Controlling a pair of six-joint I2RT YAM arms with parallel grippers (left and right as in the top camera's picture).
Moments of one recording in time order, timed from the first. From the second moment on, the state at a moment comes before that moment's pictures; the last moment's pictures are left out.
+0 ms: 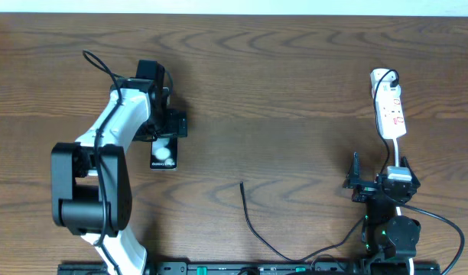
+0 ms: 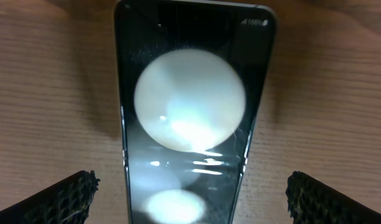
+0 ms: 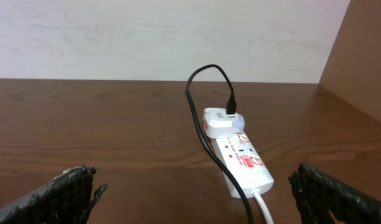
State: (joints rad) left arm -0.08 1.91 1.29 -0.88 0.02 -0.16; right arm 0.00 0.02 0.01 -0.06 0.13 -0.04
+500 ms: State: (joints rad) left arm -0.08 1.94 1.29 -0.87 0.02 -0.17; right arm 0.00 0.02 0.01 -0.06 0.13 -0.04
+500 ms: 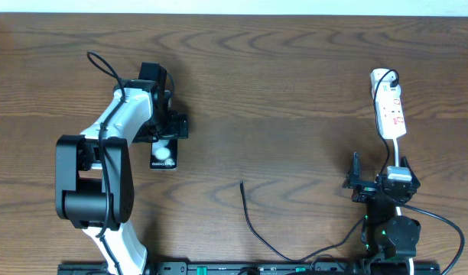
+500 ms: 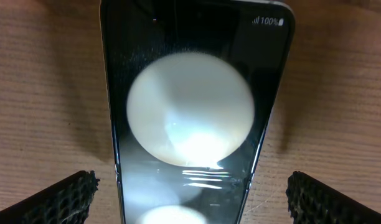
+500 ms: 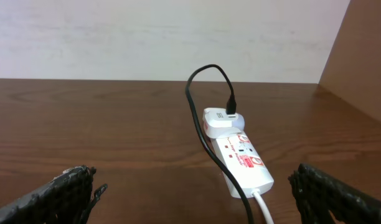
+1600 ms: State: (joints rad) left arm -0.08 1.94 1.22 -0.78 0.02 -0.17; right arm 0.00 0.02 0.01 -0.06 0.13 -0.04
